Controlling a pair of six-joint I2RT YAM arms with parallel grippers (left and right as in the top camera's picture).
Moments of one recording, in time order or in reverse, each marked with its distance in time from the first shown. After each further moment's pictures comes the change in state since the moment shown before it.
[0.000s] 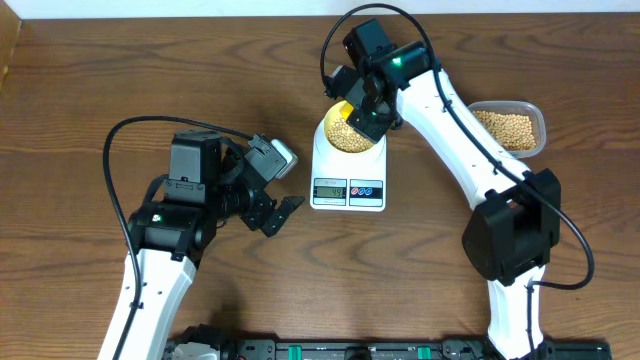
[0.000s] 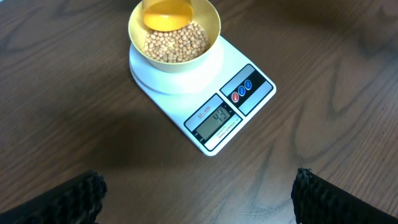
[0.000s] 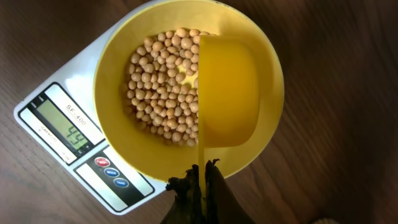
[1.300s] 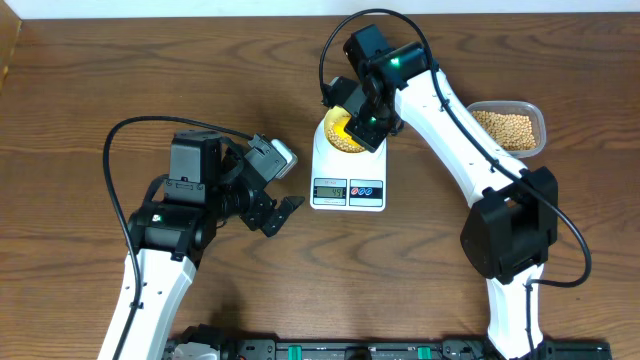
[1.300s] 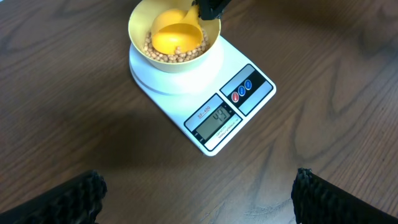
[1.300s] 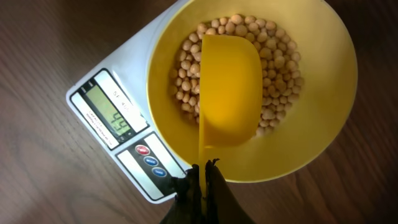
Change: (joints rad) left arm 0.000 0.000 0.000 0.000 0.000 0.000; right arm 0.000 0.010 -0.001 -0.066 -0.125 -0.003
